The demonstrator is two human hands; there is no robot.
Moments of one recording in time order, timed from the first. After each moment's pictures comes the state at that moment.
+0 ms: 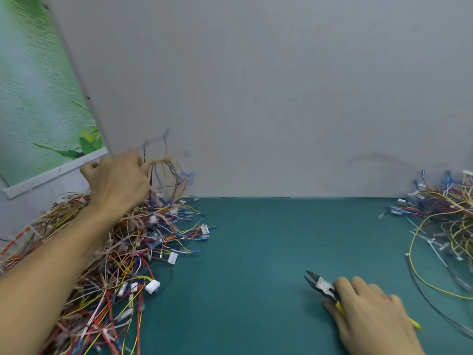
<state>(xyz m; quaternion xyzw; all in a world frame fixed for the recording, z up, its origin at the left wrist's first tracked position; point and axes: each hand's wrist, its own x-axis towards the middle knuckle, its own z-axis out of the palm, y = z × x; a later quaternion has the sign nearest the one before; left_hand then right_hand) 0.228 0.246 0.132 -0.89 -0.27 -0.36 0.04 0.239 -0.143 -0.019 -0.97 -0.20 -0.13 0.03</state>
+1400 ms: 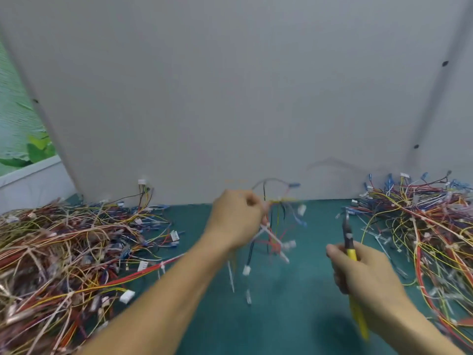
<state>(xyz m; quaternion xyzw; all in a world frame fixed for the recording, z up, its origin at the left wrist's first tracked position) 0.265 0.024 0.110 -0.88 -0.06 -0.16 -0.44 0.267 -0.176 0.036 -0.80 0.01 -0.03 0.61</state>
